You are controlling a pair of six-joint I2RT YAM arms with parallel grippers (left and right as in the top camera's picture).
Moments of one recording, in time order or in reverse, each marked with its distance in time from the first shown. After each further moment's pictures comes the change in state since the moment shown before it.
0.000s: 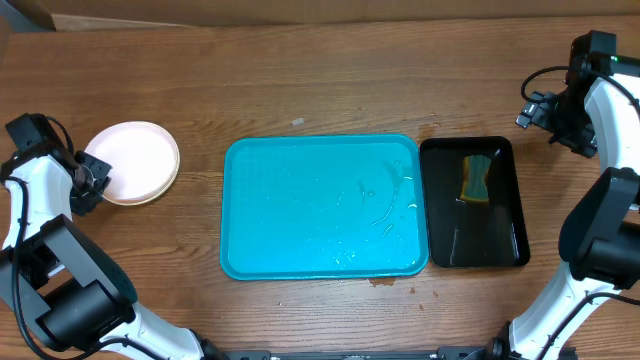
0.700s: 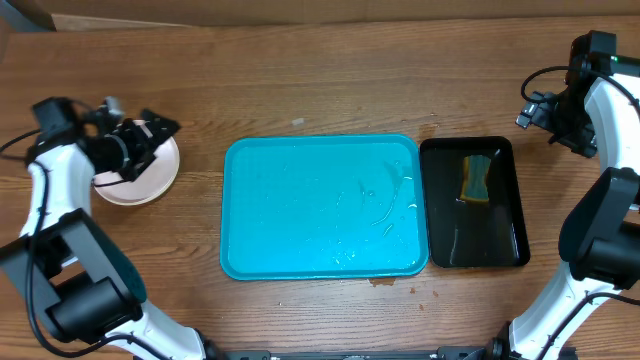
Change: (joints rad) left arm -0.133 0.000 -0.001 0.060 0.726 0.317; right arm 0.000 0.000 0.000 0.000 0.000 0.001
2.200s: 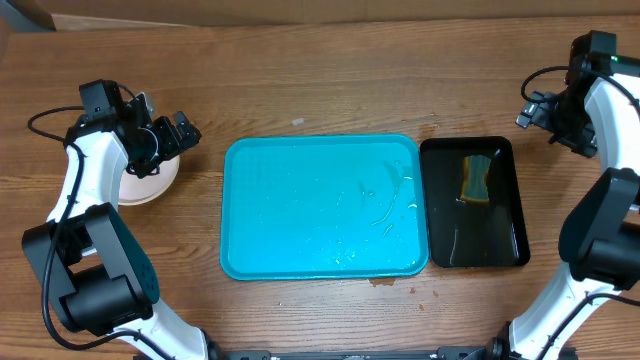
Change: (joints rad) left arm -0.141 0.000 0.000 -0.002 -0.354 0.019; right arm 0.007 -0.018 0.000 0.000 0.000 0.000
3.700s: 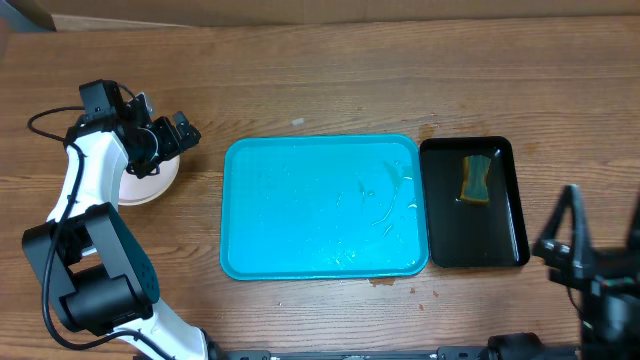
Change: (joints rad) left arm 0.000 0.000 0.000 0.000 -0.007 0.000; right arm 0.347 -1.808 -1.023 1.025 -0.085 -0.078
